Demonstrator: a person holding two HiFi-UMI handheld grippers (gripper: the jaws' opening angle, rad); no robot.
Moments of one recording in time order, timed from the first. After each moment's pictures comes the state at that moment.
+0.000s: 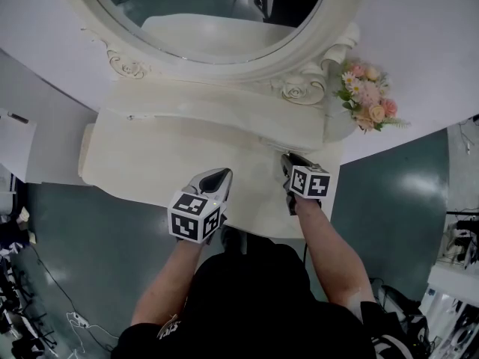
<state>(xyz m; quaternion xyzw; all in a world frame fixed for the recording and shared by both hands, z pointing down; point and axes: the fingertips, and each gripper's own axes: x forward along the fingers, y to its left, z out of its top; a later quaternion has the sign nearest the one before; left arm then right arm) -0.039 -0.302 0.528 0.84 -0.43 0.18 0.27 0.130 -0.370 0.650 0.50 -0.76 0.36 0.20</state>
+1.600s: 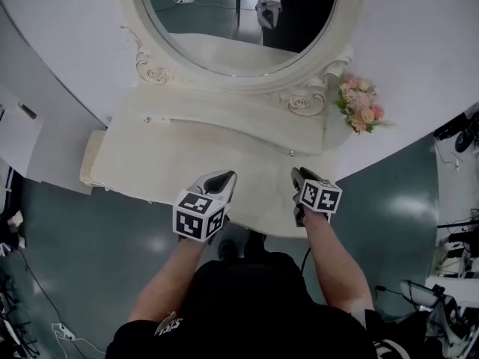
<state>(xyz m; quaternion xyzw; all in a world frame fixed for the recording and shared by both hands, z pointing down) -0.069 -0.270 0.484 0.87 -0.42 0.14 0.23 0.139 -0.327 0.598 0.55 -0.75 0.32 0.17</state>
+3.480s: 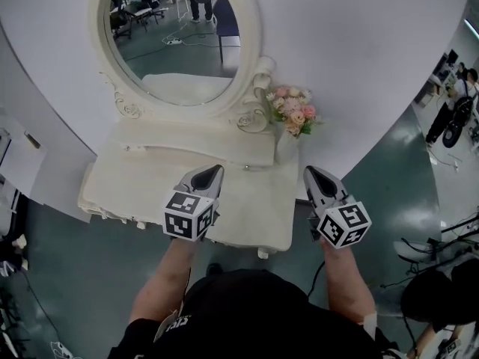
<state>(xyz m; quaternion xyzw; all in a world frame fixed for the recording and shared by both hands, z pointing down) 0.057 -0.265 0.376 0.87 -0.46 0.11 0.10 0.262 -0.247 0.349 0.49 -0.87 0.06 0.01</state>
